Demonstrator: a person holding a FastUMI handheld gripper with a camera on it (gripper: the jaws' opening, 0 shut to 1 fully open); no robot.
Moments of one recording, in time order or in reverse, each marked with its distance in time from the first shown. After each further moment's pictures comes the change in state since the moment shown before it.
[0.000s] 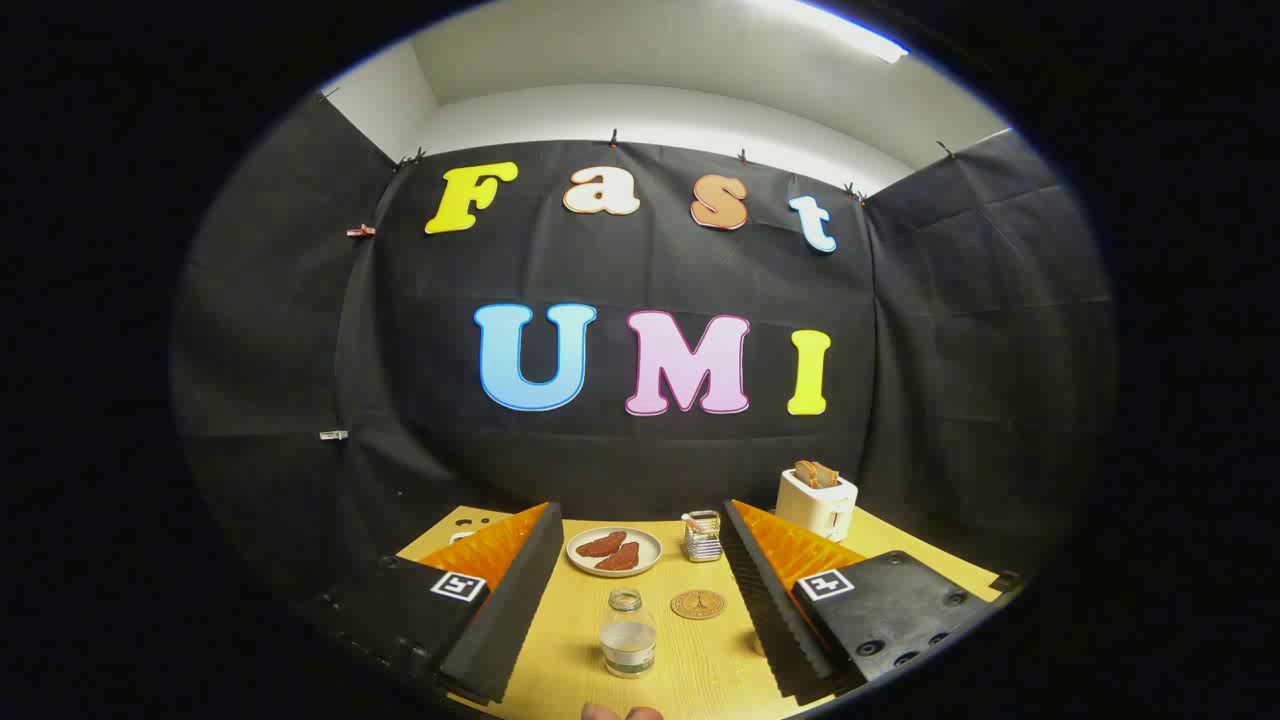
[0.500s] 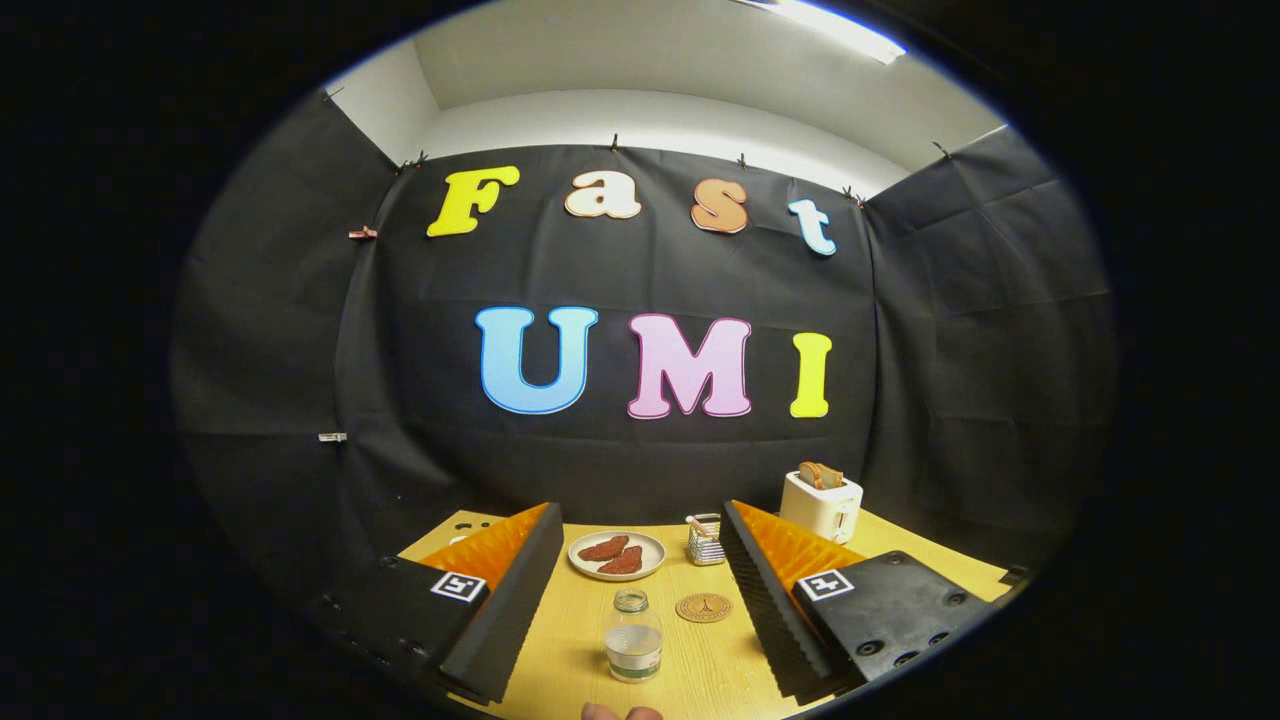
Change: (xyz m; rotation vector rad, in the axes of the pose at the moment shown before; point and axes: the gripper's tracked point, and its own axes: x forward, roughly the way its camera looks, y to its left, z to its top) arm 0.005 0.005 -0.012 0.000 -0.021 0.000
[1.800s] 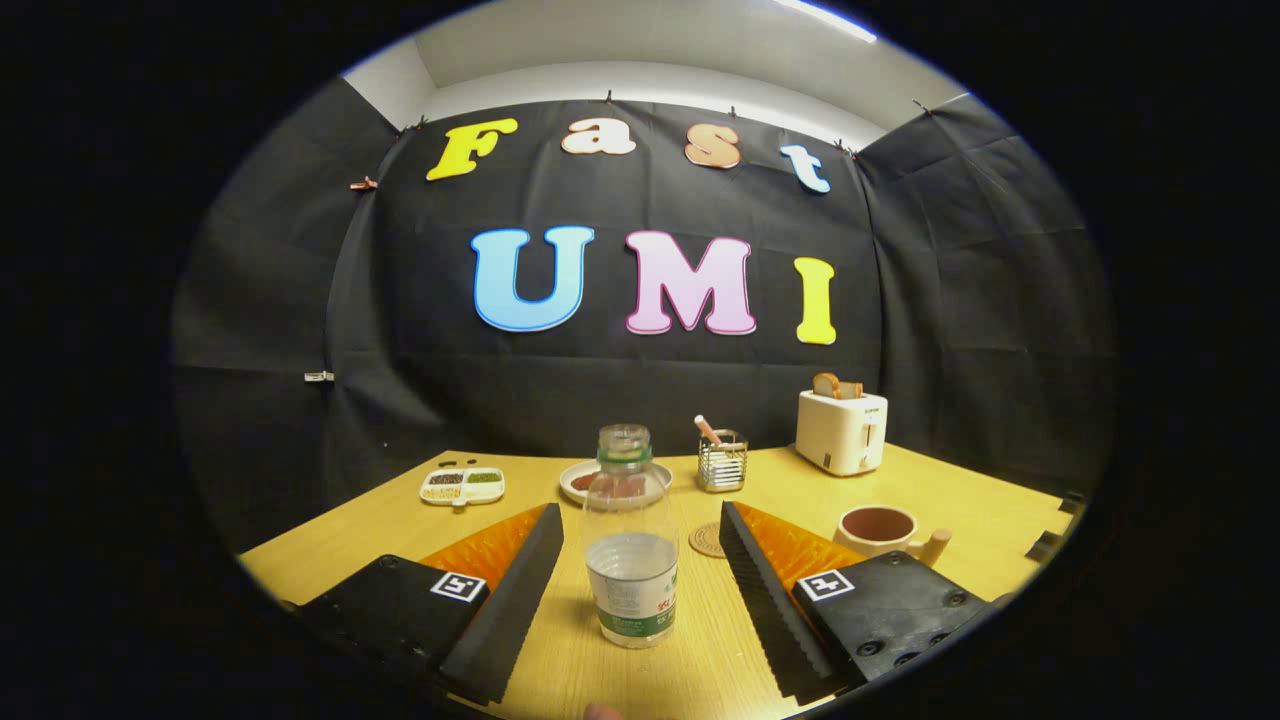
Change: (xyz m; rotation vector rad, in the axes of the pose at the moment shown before) arm 0.026 0.003 -0.202 0.029 0.108 0.001
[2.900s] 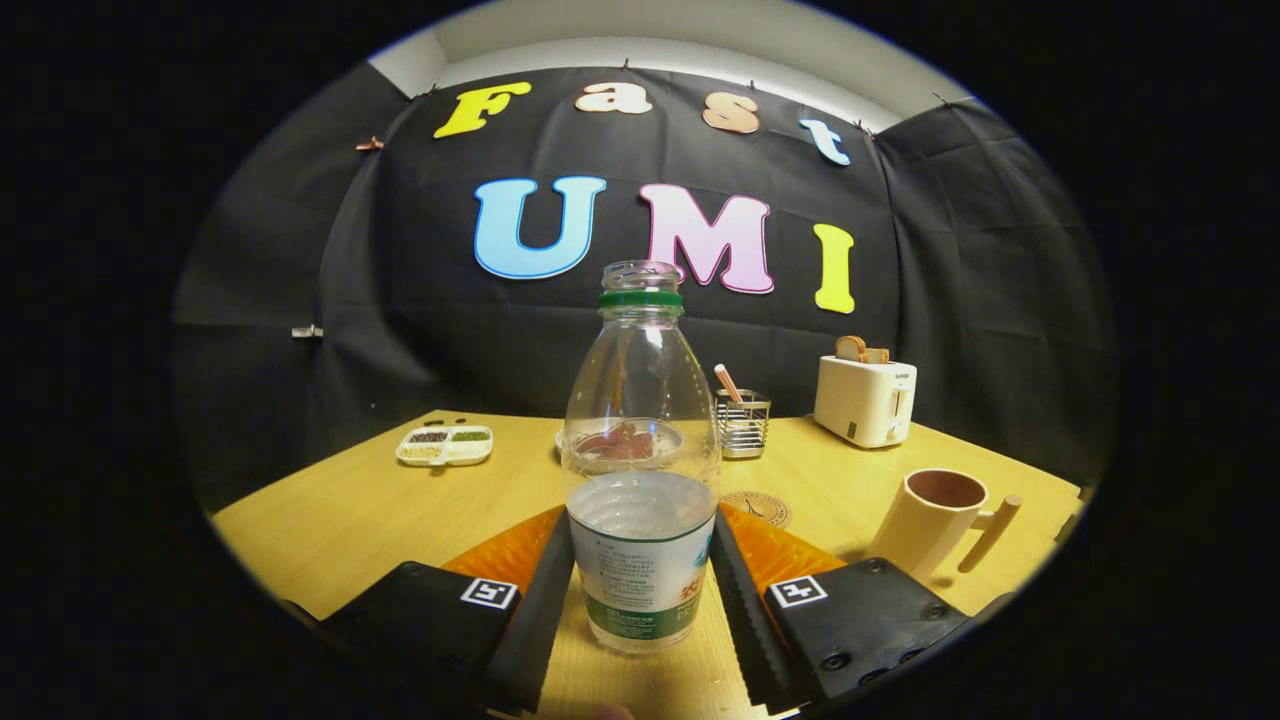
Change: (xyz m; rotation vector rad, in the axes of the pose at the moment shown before) arm 0.042 0.012 -0.031 0.015 0.052 0.009
